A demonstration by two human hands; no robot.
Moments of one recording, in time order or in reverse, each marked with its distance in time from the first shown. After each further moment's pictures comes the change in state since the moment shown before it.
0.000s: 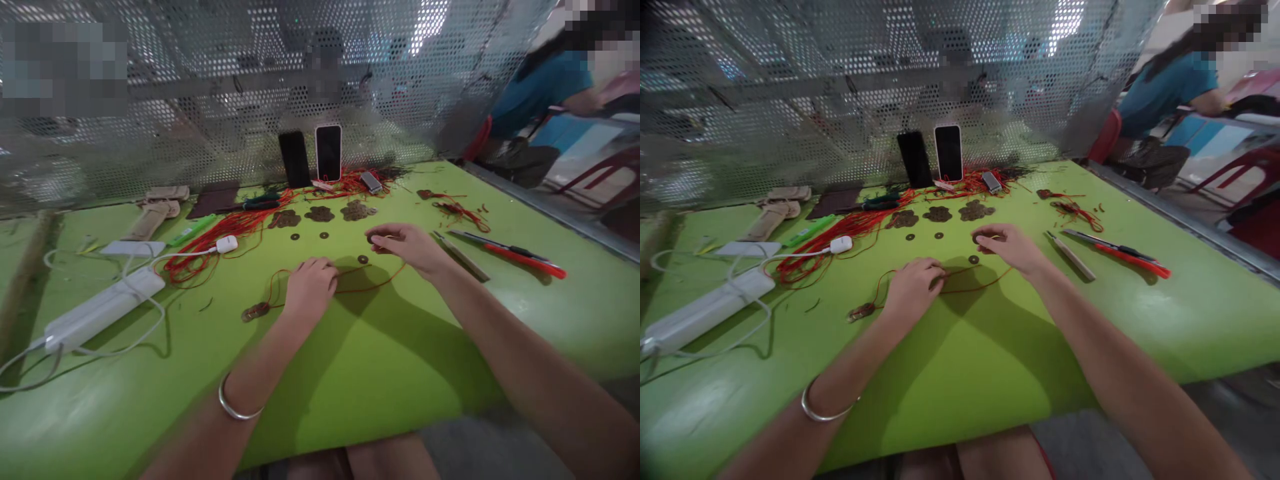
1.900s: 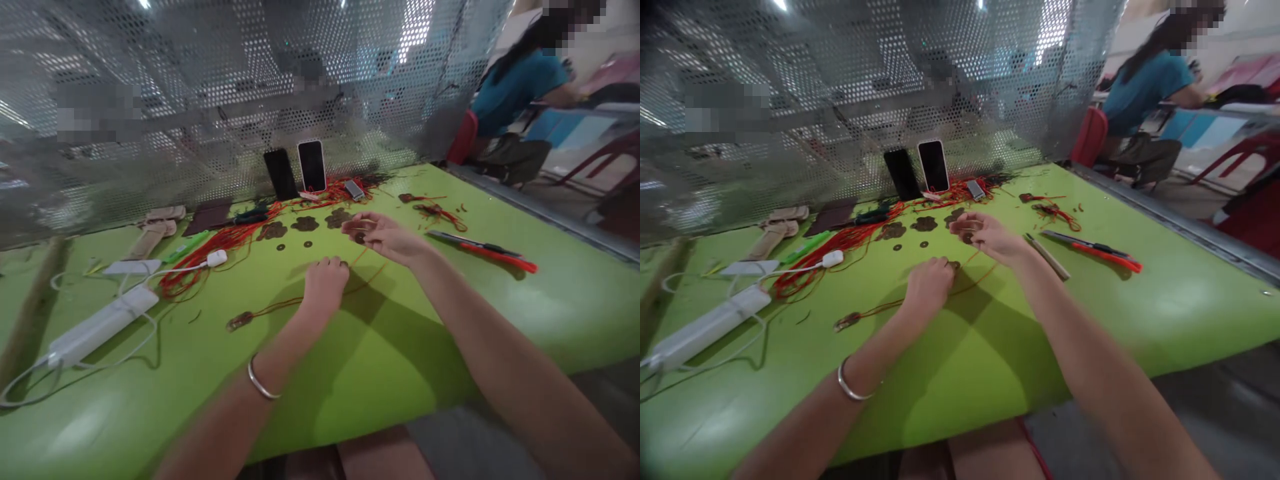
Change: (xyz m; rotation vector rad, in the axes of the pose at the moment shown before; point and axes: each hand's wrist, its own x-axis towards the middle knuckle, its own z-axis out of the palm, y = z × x) left_hand 0.041 0.054 0.012 0.312 -0.058 0.075; right_hand 0.020 -0.006 -0.022 0.473 -0.259 -0.077
